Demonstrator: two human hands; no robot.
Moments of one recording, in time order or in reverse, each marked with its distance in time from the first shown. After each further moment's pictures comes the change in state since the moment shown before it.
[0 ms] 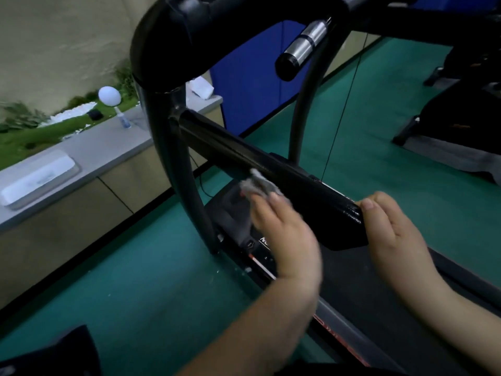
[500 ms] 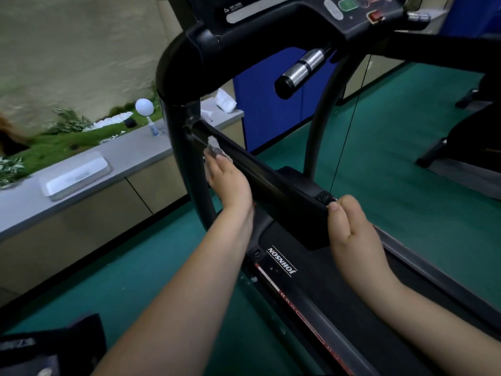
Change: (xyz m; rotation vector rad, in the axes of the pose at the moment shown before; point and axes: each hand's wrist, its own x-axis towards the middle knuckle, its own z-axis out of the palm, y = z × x) left_hand 0.090 0.040 -0.004 0.132 0.129 0.108; right_hand 0.003 0.004 -0.001 0.022 -0.092 -0.067
